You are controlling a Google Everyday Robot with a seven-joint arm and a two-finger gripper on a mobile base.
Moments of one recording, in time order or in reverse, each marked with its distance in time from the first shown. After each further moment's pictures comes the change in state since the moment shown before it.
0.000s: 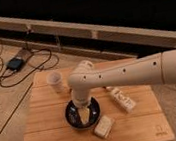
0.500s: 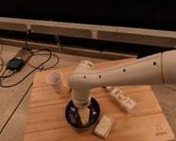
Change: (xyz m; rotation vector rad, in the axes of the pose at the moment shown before) arm 0.000 0.000 0.000 0.000 0.000 0.000
